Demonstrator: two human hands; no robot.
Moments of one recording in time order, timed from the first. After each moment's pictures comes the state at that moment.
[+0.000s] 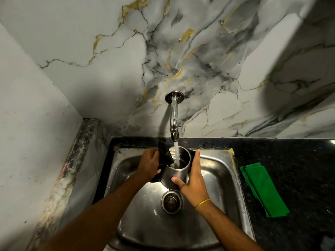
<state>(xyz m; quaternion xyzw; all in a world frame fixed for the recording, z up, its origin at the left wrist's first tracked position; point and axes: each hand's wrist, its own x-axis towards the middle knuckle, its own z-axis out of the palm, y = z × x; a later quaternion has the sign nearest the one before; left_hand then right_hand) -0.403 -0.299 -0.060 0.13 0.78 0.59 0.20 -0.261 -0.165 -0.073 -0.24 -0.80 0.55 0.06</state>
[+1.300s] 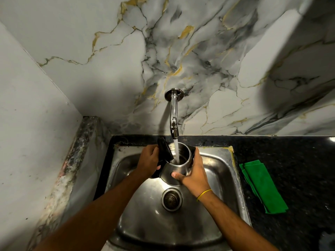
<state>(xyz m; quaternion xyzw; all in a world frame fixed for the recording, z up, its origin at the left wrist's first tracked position) -0.403 -0.298 -0.052 0.13 0.77 0.60 0.19 -0.270 -0.154 -0.068 -0.26 -0.79 0.55 0.07</state>
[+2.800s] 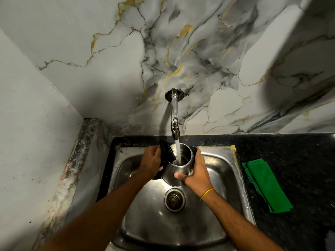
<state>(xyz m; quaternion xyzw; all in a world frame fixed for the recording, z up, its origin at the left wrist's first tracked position) -0.402 -0.295 -0.055 0.11 0.79 0.58 0.19 -0.273 -0.153 -0.068 -0.27 -0.79 0.55 0.06</state>
